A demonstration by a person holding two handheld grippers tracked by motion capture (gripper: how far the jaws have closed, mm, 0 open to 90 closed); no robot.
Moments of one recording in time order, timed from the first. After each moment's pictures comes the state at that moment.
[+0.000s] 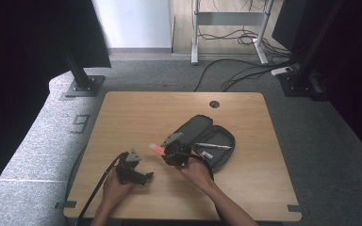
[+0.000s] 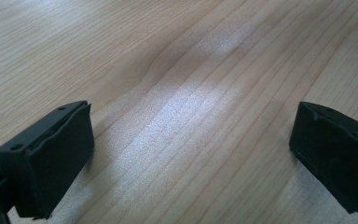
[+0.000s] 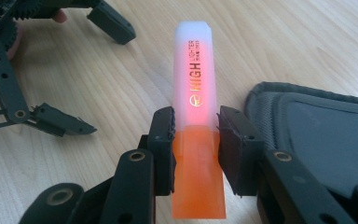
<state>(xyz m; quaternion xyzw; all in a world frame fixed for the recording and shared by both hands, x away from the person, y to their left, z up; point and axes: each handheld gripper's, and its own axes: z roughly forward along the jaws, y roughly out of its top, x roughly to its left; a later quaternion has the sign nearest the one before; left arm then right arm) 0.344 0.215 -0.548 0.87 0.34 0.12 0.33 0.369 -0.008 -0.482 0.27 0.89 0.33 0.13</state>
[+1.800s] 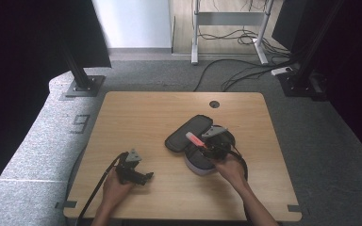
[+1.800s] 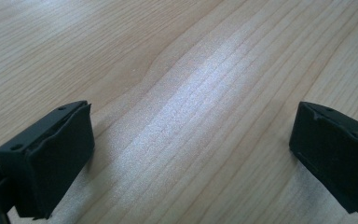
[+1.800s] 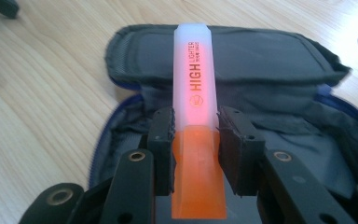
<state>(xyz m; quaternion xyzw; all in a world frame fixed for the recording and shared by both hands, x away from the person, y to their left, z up) 0.344 0.215 -0.548 0.87 0.34 0.12 0.33 0.377 -0.131 -0.472 0.36 0.85 0.34 0.18</state>
